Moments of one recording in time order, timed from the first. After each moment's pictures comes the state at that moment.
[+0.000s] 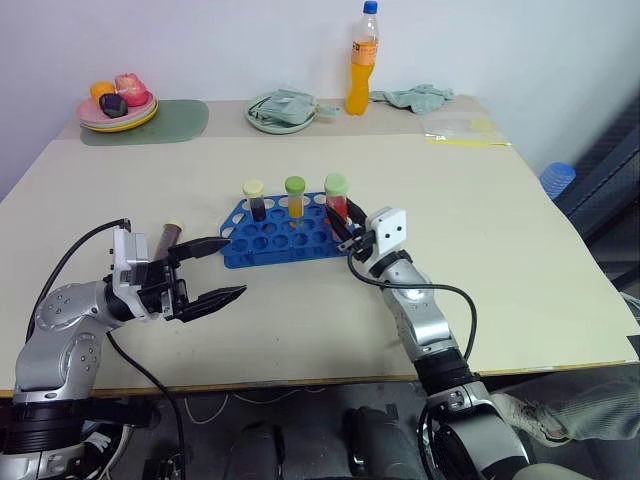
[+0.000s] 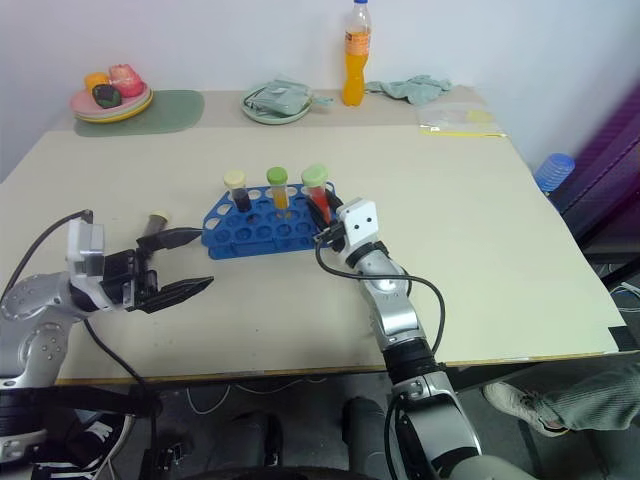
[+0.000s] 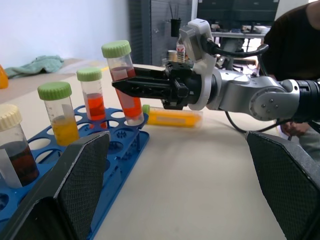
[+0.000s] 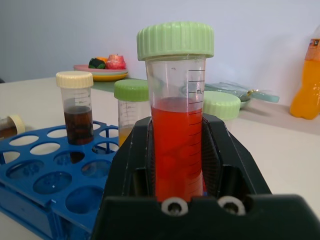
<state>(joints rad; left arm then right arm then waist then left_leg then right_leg) -0.14 0.67 0.26 -0.09 -0.67 0.17 -1.27 -0.48 -0.02 0.11 0.32 0.06 -0.20 0.35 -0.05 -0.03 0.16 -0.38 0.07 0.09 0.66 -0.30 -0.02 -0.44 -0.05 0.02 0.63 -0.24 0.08</state>
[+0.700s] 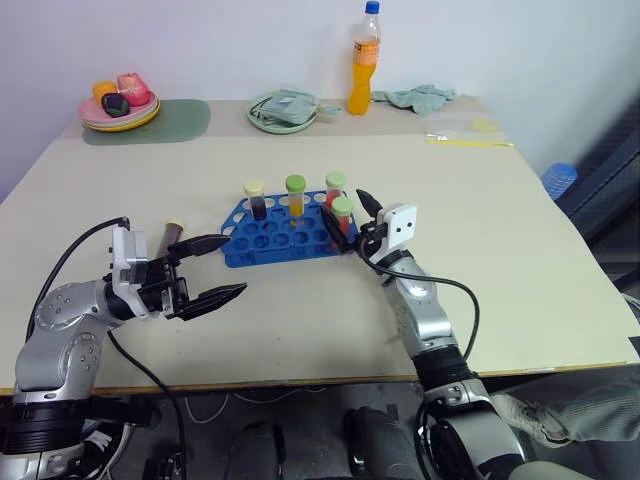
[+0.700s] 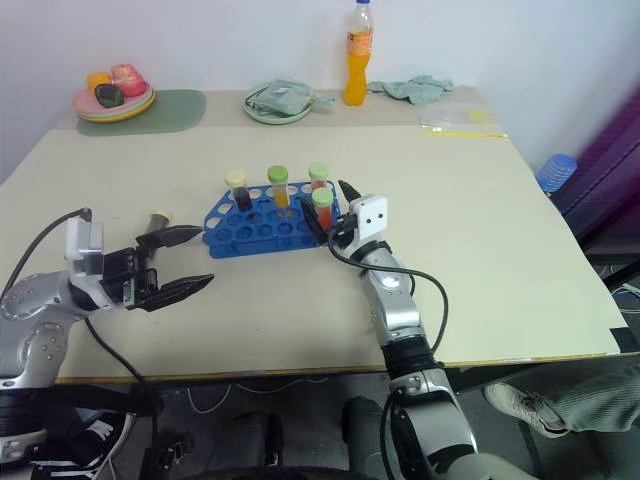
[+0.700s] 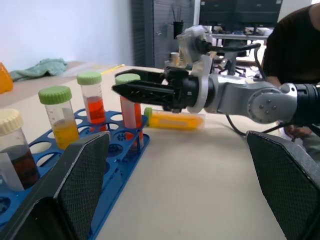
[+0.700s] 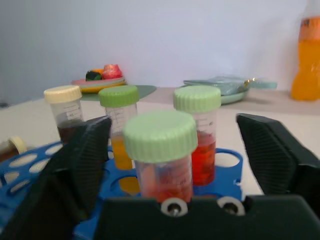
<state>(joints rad) -0.14 0.67 0.26 -0.10 -0.68 0.17 -1.25 -0.46 -0.09 0.06 0.23 0.16 -0.09 0.42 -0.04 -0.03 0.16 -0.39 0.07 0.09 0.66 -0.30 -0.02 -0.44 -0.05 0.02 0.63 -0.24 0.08</state>
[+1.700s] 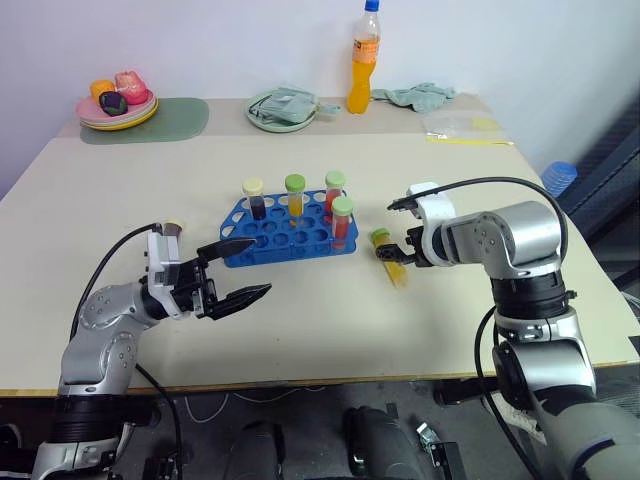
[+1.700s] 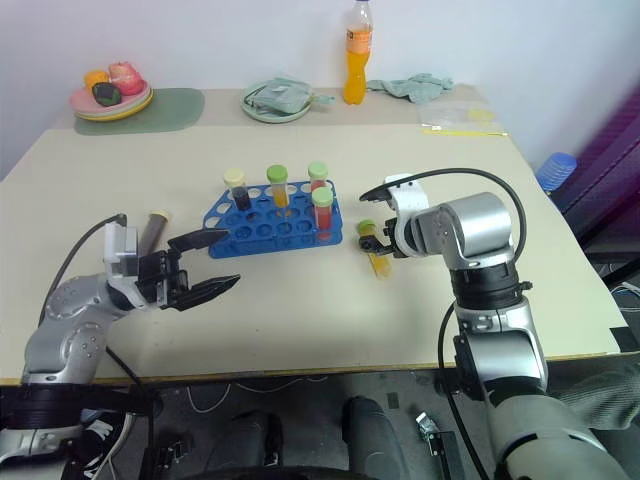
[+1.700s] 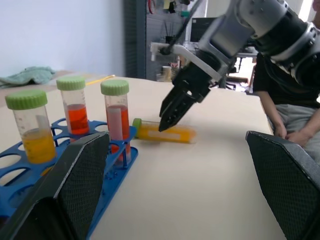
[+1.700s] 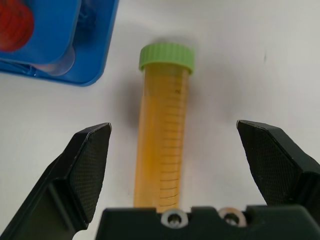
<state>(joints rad) -0.17 0.55 0.17 -0.06 -0.63 0.11 -1.23 -0.88 -0.43 0.06 0.03 0.37 1.61 0.25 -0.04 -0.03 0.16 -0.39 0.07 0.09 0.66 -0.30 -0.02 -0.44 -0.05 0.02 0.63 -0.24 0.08</state>
